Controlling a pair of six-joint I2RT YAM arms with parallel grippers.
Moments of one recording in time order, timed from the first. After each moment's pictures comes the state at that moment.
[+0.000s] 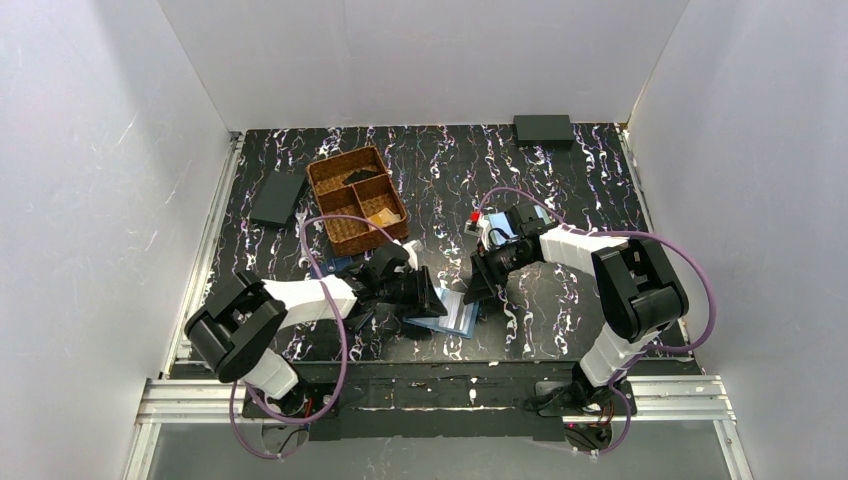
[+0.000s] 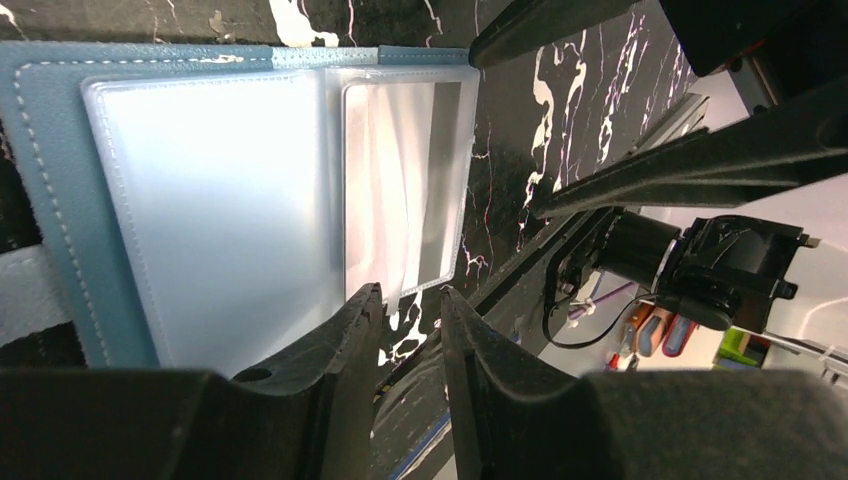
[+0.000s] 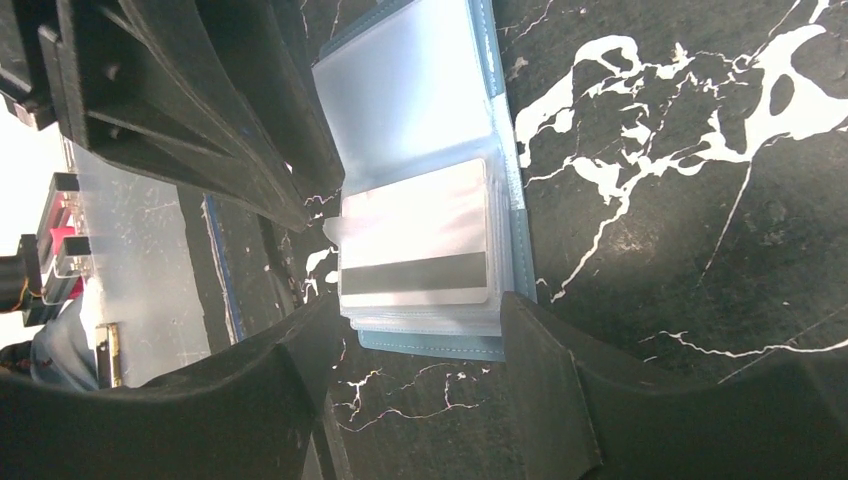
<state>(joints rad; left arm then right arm) -0.80 1.53 0.63 0.12 0.39 -0.93 0.41 1.69 0.88 -0.40 -0.99 -0.29</state>
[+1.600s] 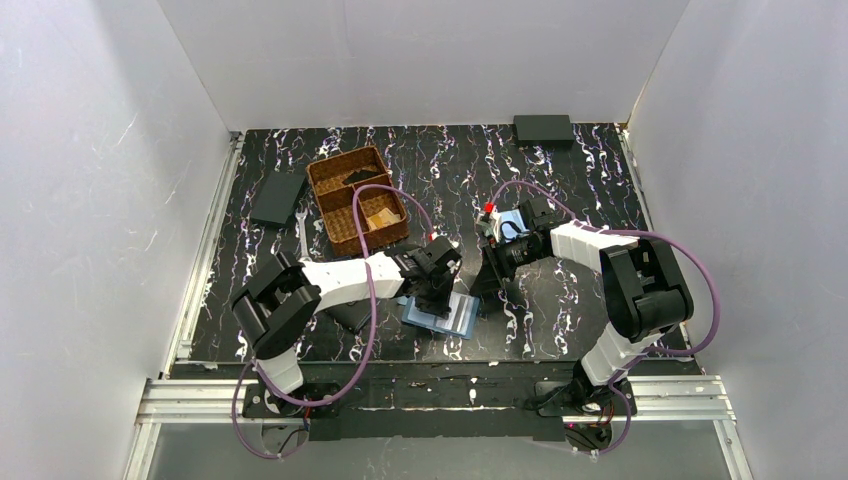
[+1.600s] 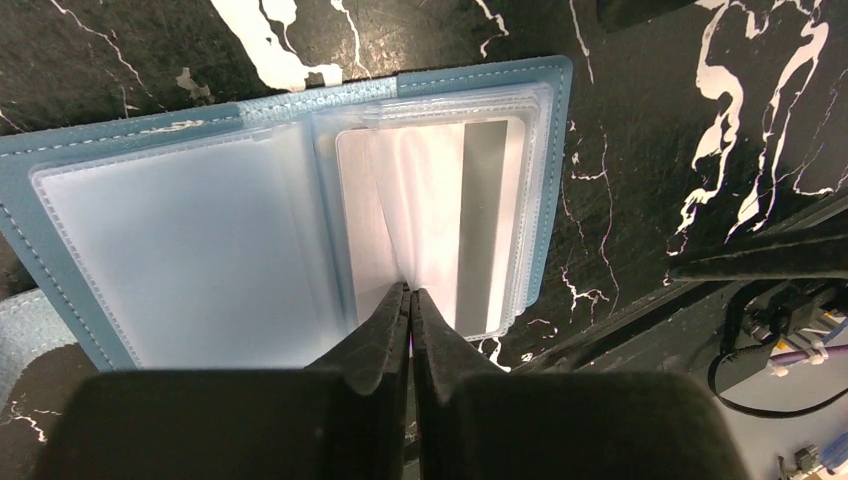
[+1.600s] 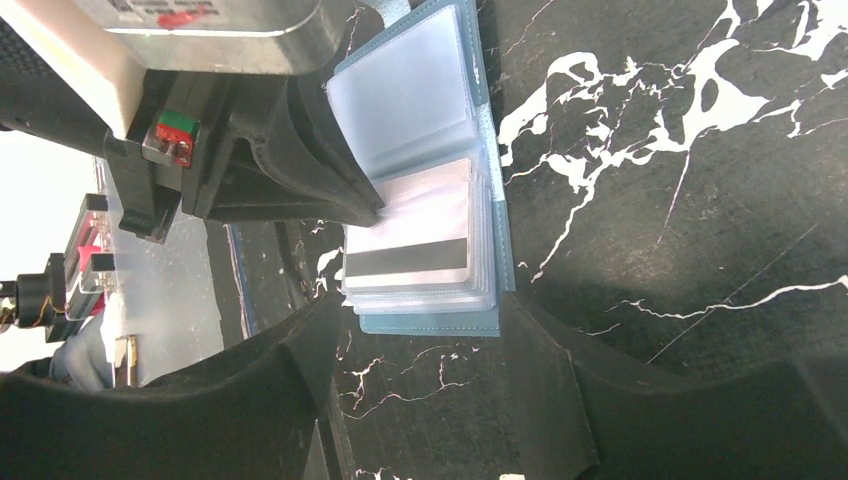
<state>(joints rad) -0.96 1.75 1.07 -0.45 0.08 -0.69 0.33 1.67 0.89 -0.43 -1.06 -0.32</state>
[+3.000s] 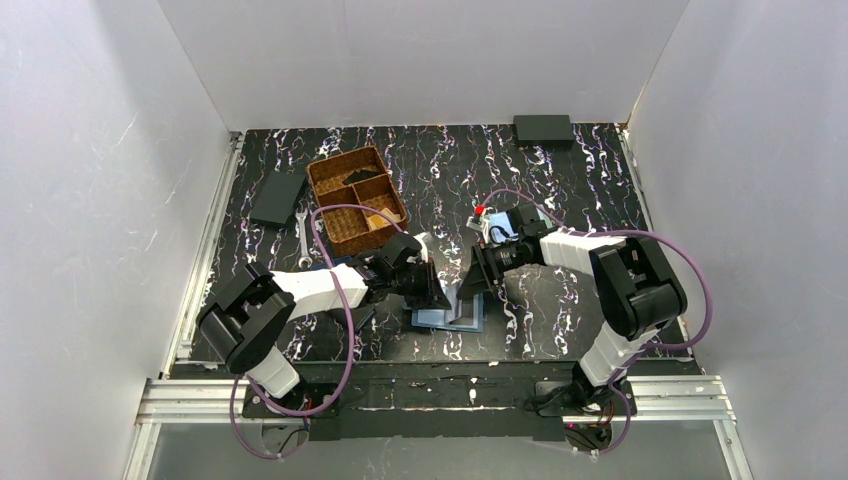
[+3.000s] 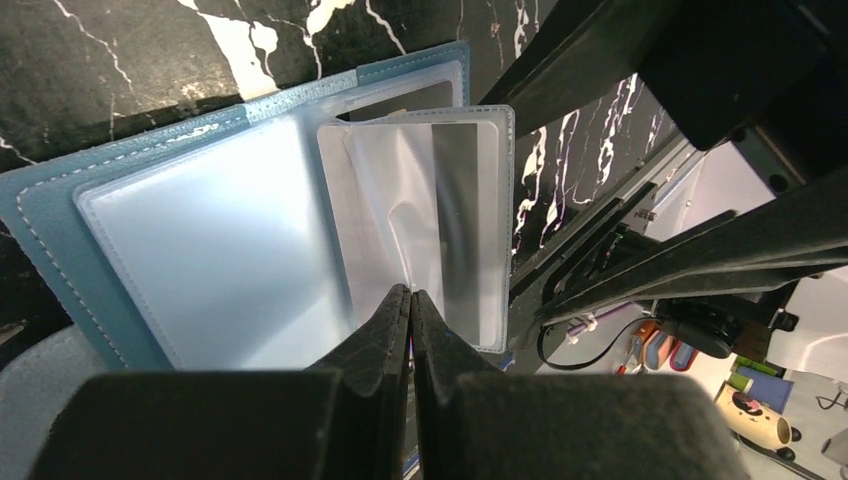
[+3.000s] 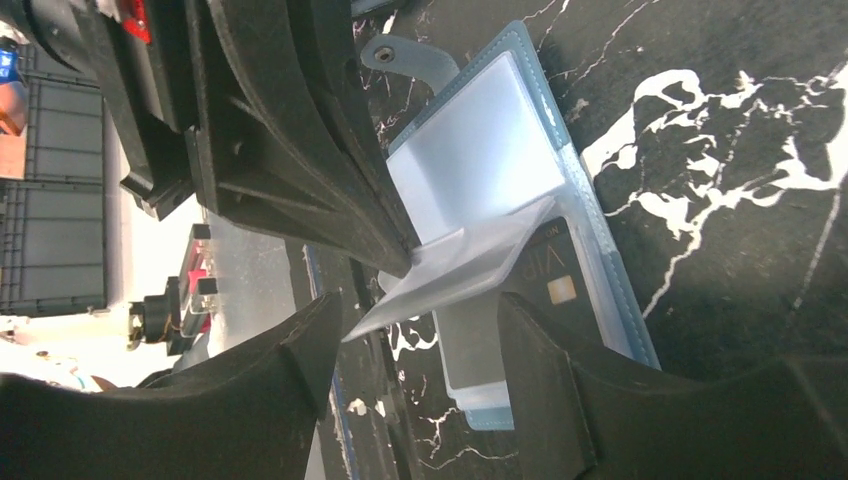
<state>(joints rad) -0.82 1.58 0.76 0.00 0.35 -0.91 0.40 1.70 0.84 -0.24 -1.13 -0.03</state>
